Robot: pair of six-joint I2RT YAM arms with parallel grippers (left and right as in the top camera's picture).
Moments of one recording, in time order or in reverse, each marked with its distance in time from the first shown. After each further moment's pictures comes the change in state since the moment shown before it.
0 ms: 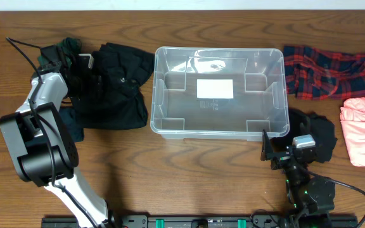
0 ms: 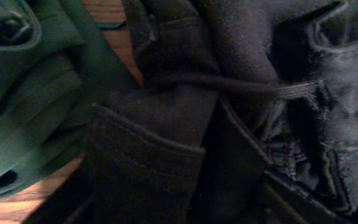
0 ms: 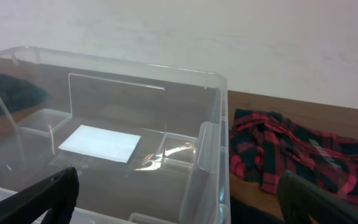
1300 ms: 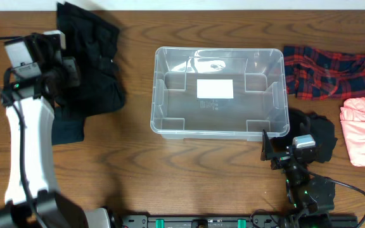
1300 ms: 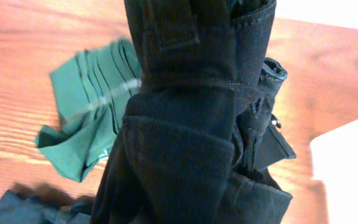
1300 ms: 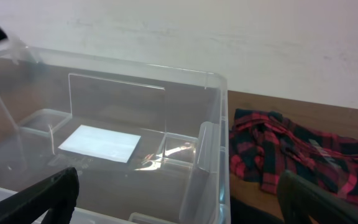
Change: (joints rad) left arm -0.004 -0.555 -0.050 -0.056 -0.068 -0.232; right arm 0.000 0.000 0.000 0.000 0.000 0.000
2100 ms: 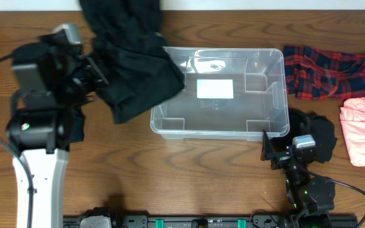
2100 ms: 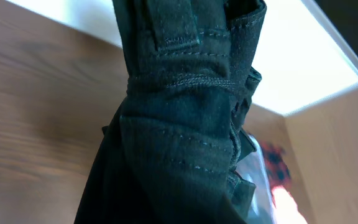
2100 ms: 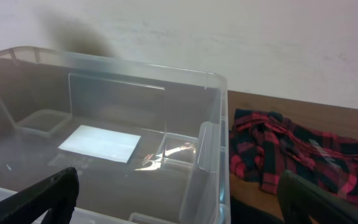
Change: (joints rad) left arm -0.262 -0.272 0.000 -0.009 0.299 -0.573; right arm 0.000 0.000 0.000 0.000 0.000 0.000
